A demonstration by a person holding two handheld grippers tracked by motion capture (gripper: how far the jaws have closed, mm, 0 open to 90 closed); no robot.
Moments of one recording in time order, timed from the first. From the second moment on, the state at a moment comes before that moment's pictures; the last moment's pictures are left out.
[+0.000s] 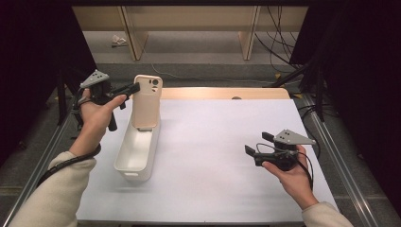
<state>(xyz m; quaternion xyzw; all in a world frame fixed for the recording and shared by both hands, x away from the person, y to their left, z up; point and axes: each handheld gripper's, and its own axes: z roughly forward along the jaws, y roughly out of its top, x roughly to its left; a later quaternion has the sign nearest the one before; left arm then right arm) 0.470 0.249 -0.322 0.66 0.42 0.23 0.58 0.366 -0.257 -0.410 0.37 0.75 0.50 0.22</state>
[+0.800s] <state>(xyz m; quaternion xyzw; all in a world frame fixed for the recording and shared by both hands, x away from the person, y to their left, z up) 0.492 0.257 -0.333 0.65 0.44 0.24 0.57 0.367 -0.259 -0.410 0.38 0.75 0.50 0.22</state>
